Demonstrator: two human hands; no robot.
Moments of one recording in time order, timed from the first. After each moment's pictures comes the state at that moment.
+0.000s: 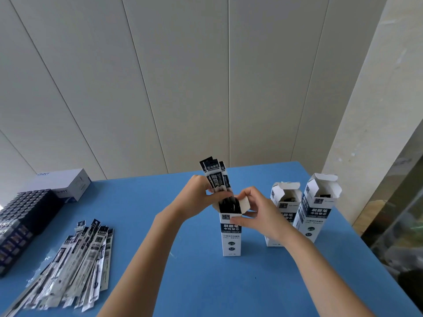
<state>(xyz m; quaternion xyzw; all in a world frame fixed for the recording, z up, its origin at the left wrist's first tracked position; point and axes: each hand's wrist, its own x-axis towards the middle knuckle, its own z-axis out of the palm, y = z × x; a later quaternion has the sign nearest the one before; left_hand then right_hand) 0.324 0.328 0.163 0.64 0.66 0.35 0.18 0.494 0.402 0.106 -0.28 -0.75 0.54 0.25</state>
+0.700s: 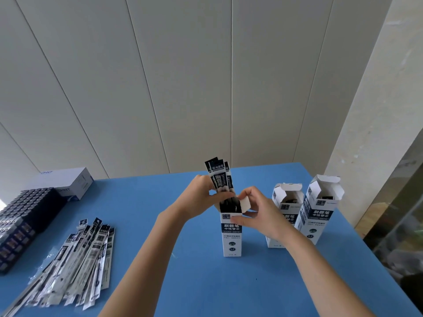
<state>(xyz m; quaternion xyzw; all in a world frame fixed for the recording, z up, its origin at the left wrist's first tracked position) 0.329 0.326 0.167 0.66 0.64 0.35 0.18 0.492 0.404 0.106 -0.28 -0.76 0.53 0.25</state>
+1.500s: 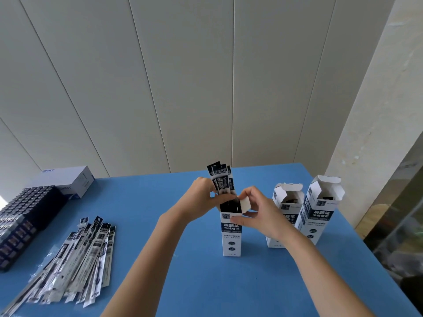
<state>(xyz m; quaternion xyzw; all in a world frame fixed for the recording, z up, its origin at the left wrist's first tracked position) 0.331 0.324 0.162 0.64 0.66 0.34 0.18 0.491 0.402 0.107 -0.28 -0.76 0.53 0.25</state>
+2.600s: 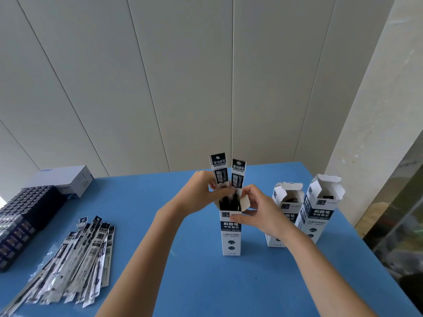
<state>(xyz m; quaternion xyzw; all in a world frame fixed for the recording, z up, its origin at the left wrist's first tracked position) 0.321 0.333 0.164 0.66 0.64 0.35 0.18 0.489 0.407 0.107 -0.28 -0.76 0.53 0.24</state>
